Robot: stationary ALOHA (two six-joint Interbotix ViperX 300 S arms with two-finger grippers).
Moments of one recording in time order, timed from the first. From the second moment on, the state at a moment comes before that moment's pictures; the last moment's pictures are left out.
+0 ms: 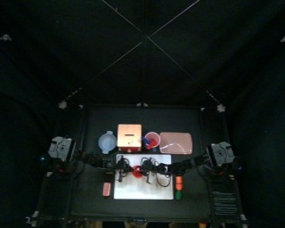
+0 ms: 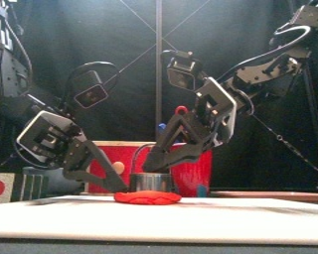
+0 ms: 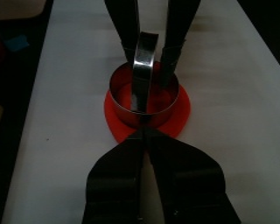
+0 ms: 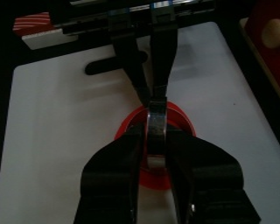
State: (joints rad) left arm -0.10 0.25 0.98 -0.06 -0.72 0.00; right arm 0.15 0.24 0.68 0.48 -0.46 -0.19
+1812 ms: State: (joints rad) left arm -0.10 0.23 0.98 -0.06 -0.71 0.00; right arm 0.12 -0.08 0.93 0.52 -0.56 -0.16
